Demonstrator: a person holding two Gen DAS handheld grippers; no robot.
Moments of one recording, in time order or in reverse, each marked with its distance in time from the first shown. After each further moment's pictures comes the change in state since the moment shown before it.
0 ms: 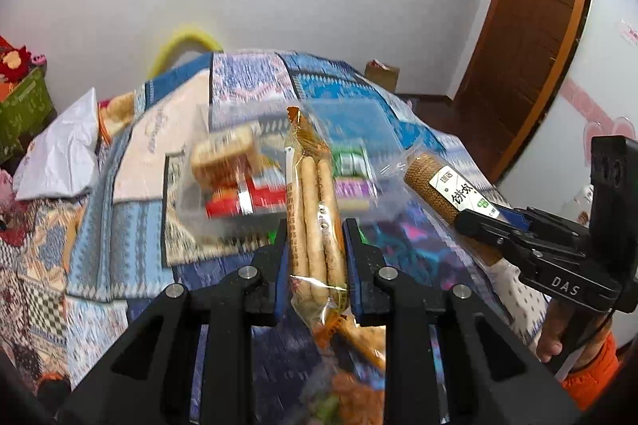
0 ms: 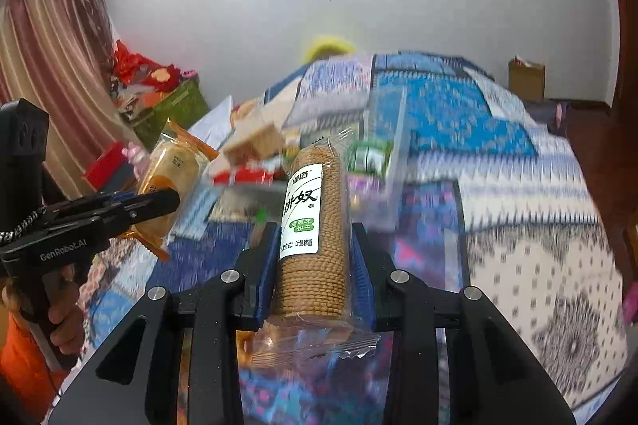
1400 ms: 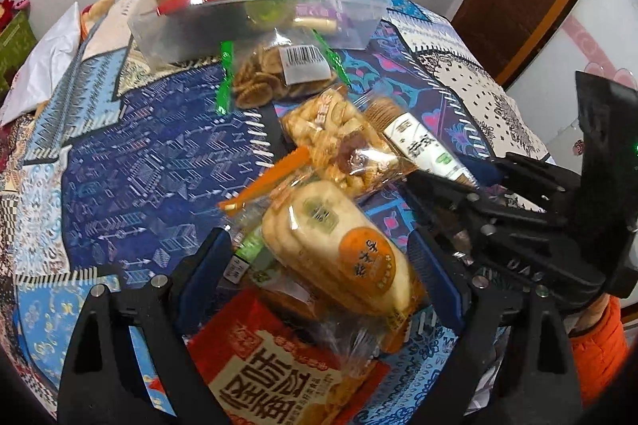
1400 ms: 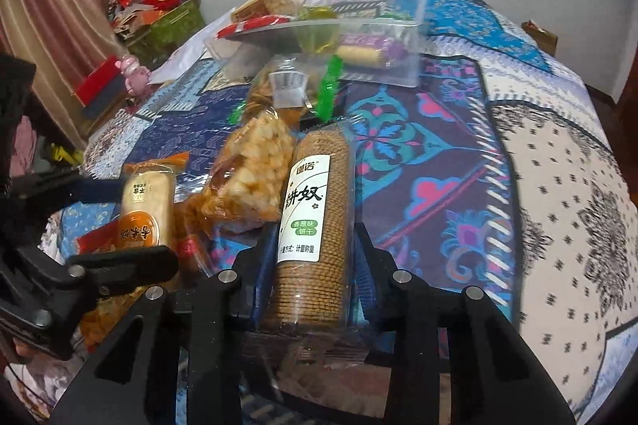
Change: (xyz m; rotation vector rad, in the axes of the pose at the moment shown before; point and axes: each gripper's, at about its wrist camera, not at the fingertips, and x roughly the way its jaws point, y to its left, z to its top) left arm 0.013 -0.042 -0.128 -0.034 0.327 -0.042; right arm 0.008 0.010 -0.111 -0.081 0.259 -0.034
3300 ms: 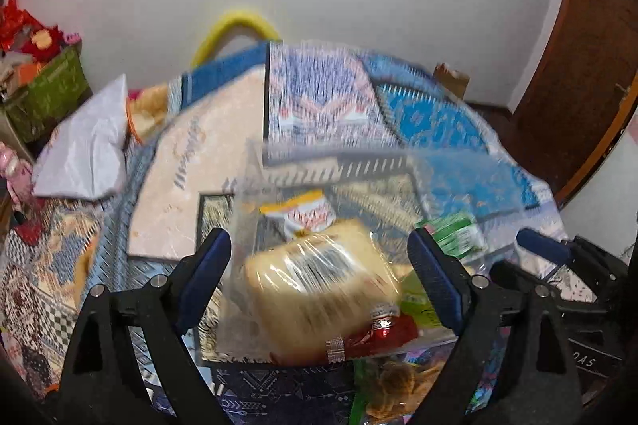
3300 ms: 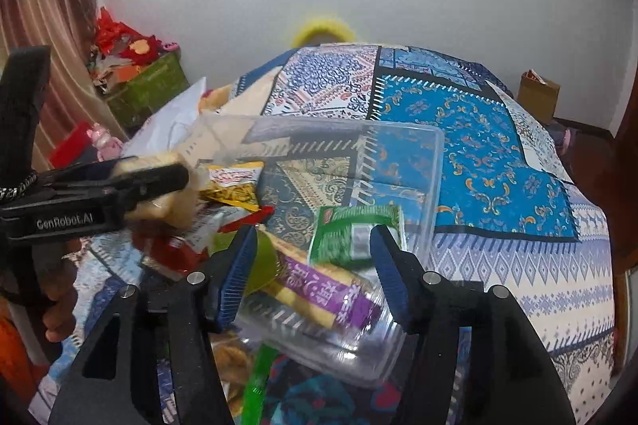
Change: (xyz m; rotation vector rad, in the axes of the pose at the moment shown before) left arm 0.012 0.103 0.218 -0.096 -0.301 0.201; right arm 0.049 -0.034 0.185 -0.003 -0.160 -0.024
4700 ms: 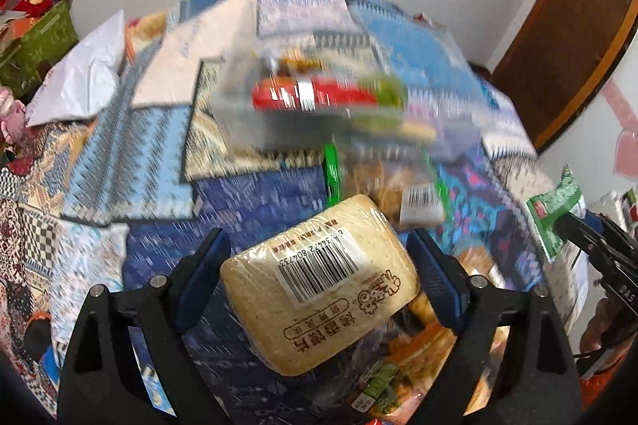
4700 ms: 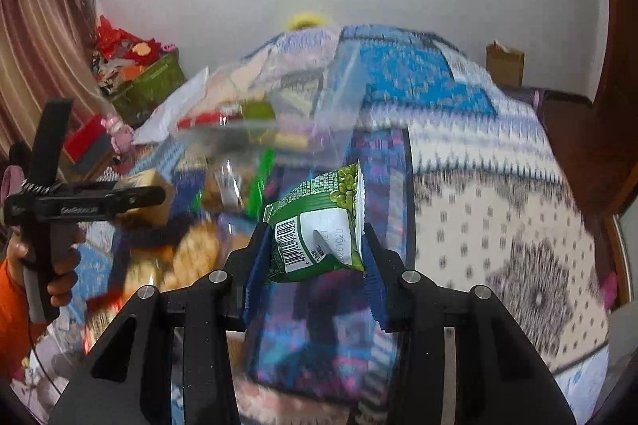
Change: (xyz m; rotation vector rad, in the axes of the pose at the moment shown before) left arm -0.066 -0.001 -0.115 -0.031 0.168 -0.088; right arm -0.114 -0.014 -0.112 0.059 -0.029 -0.031
